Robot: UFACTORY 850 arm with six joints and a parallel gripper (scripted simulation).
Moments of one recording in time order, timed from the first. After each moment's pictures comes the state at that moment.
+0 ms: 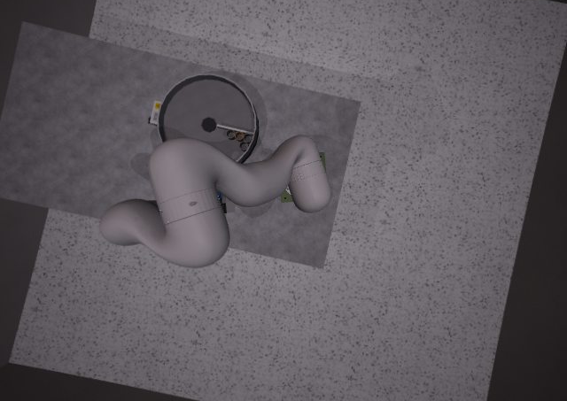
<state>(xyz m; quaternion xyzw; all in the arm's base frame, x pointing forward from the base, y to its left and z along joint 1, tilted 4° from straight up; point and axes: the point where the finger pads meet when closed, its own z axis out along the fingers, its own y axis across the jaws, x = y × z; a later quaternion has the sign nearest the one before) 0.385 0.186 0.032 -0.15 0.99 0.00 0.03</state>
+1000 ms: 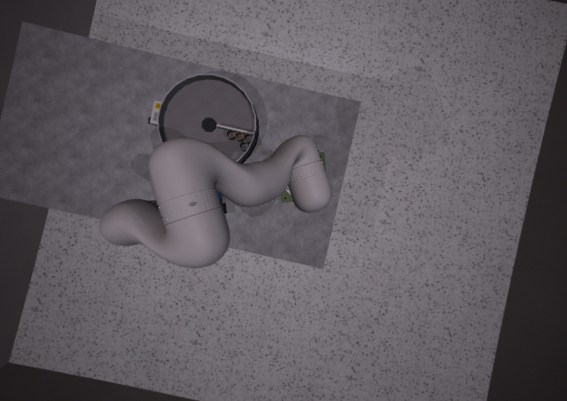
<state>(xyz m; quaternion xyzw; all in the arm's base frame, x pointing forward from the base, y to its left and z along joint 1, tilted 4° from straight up) 0.385 0.186 0.032 -0.15 0.99 0.00 0.03</state>
